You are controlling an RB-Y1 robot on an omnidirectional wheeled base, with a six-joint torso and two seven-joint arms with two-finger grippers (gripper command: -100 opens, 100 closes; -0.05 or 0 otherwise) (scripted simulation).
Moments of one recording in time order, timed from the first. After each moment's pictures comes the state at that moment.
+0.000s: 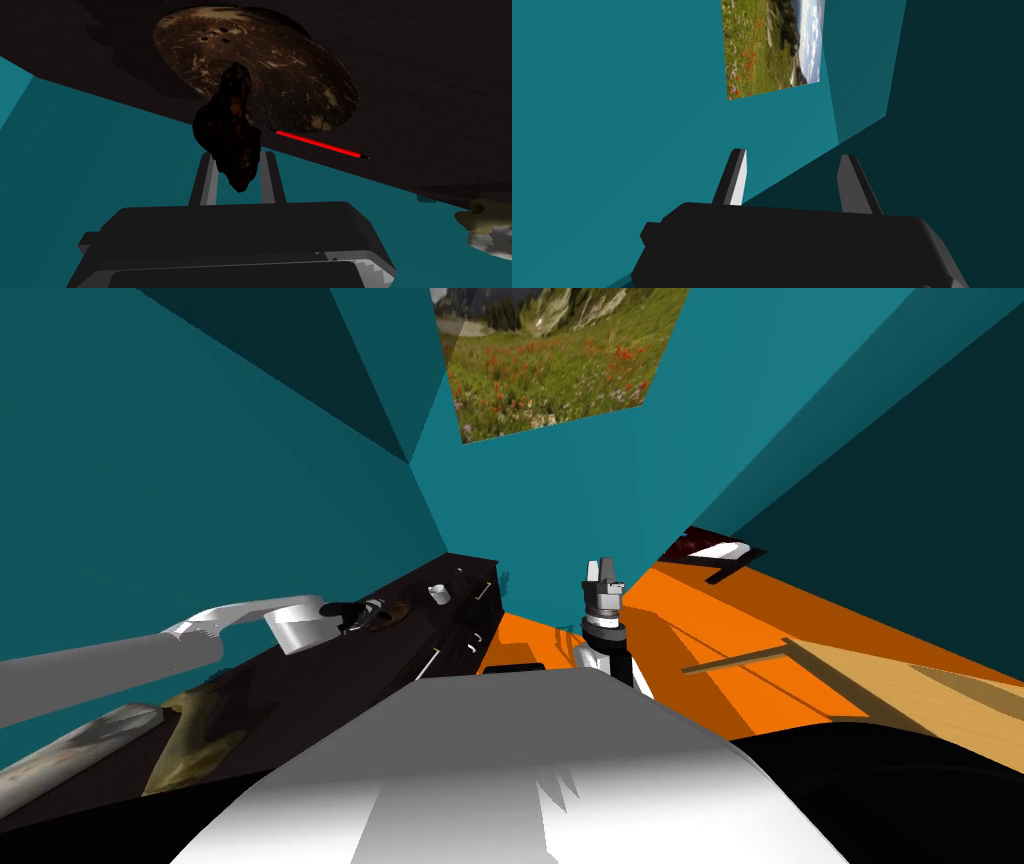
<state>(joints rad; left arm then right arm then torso) -0.09 1.80 -0.68 -1.80 0.62 0.64 0.54 0.52 -0.02 0.06 -2.30 0.05 -0.64 0.14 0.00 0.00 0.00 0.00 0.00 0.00</state>
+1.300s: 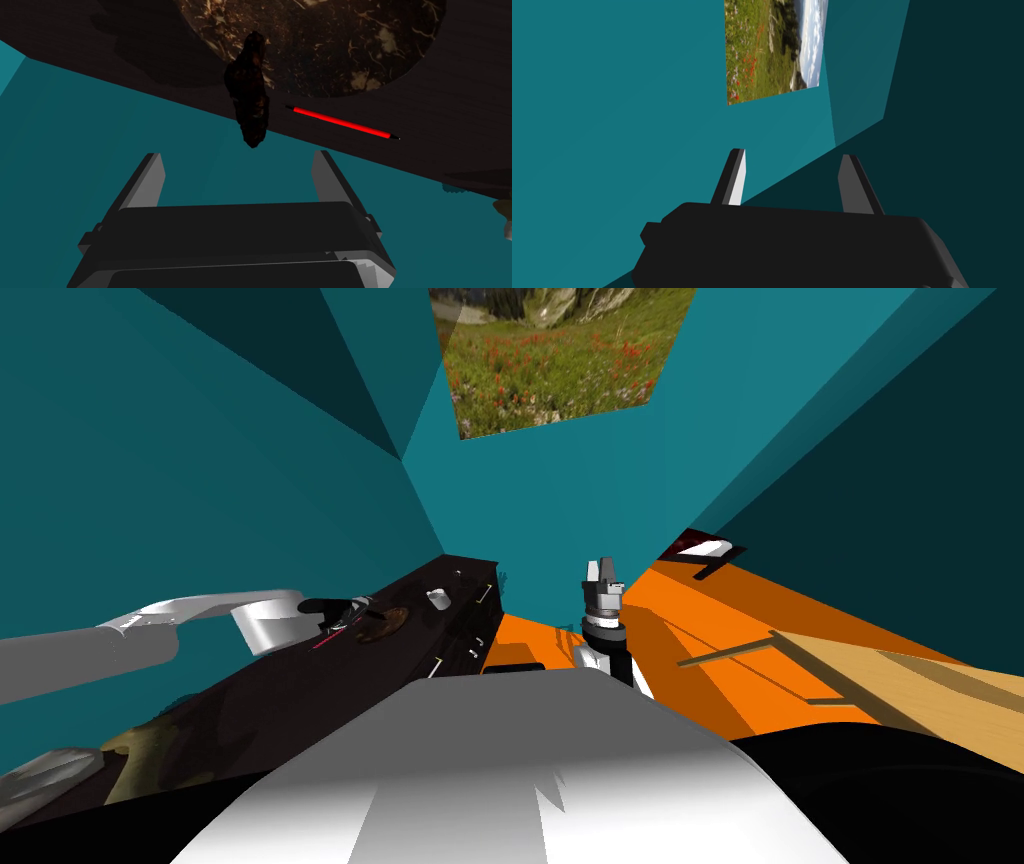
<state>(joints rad) -0.09 1.92 -0.70 -1.83 0.68 0.61 0.60 0.52 -0.02 0.06 -2.30 0.05 -0.64 0.14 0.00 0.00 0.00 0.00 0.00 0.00</state>
